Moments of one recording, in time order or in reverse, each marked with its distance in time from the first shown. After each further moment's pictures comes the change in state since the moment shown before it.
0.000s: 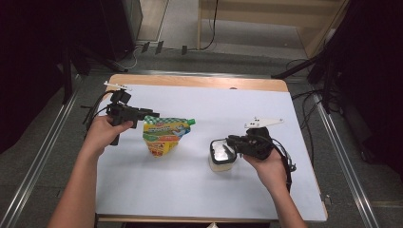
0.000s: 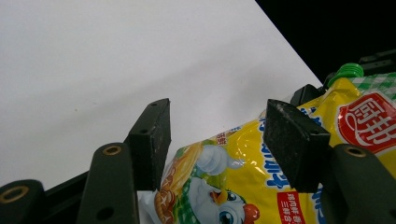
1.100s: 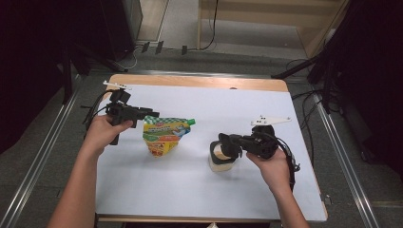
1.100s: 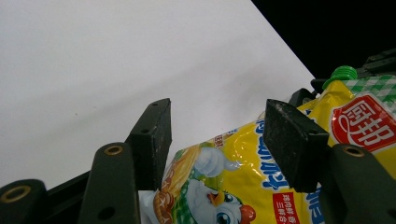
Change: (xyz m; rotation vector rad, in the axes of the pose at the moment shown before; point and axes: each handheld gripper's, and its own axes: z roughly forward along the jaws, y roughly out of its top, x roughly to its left) left arm -0.002 0.001 -0.002 -0.009 0.001 0.014; right arm -0.003 0.002 -0.010 -0.035 0.045 0.058
